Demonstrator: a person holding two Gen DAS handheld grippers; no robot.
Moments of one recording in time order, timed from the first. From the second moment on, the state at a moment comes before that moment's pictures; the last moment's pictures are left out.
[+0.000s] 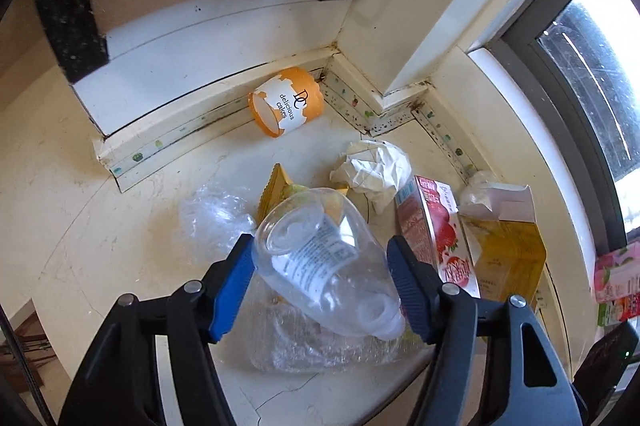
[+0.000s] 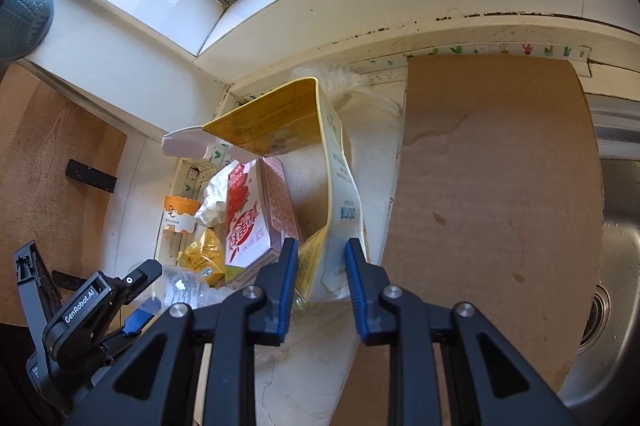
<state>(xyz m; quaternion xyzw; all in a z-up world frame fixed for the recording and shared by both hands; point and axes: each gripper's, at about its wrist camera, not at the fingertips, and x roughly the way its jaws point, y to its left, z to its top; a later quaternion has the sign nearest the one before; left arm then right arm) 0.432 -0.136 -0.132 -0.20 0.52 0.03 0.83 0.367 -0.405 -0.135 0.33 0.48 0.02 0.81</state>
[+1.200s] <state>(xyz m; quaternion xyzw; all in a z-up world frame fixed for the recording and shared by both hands) 0.129 -0.011 -0.049 -0.13 0.49 -0.02 0.86 0.134 -0.266 -0.033 0.20 0.44 0.10 0.87</state>
